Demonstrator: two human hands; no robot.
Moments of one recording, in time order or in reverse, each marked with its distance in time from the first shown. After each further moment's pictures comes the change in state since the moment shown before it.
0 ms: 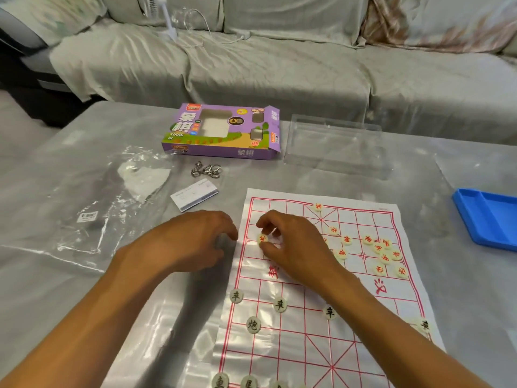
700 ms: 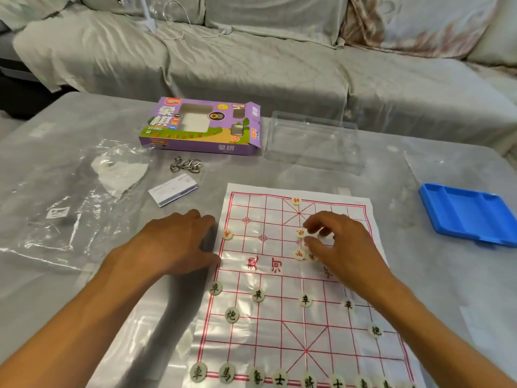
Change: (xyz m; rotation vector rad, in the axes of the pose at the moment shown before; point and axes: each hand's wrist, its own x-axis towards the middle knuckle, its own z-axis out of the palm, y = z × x) left_hand -0.007 0.017 0.006 0.099 -0.098 -0.150; right_hand -0.051 0.049 -0.058 -0.054 0.061 0.215
